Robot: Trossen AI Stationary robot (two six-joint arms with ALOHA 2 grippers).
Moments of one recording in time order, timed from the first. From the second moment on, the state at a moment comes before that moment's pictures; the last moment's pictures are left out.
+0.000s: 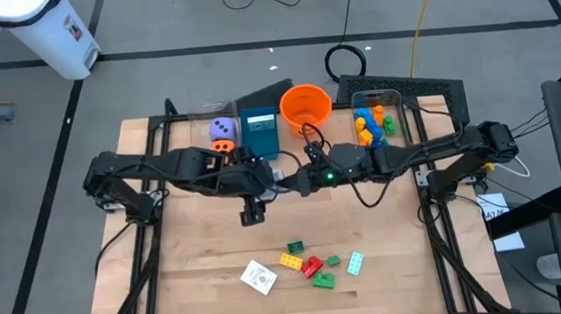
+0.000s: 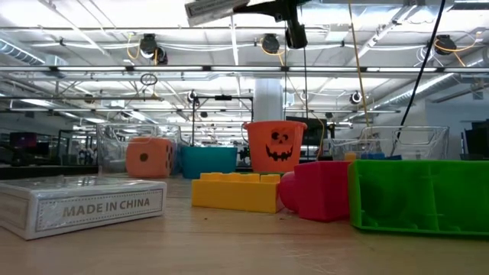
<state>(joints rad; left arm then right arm) -0.17 1.66 1.84 -1.18 -0.28 -0.16 0.05 1.46 1.11 0.13 0.08 1.10</state>
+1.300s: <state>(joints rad) -0.26 1.81 2.13 -1.13 -1.28 0.73 -0.16 1.46 1.11 0.58 0.18 1.74</state>
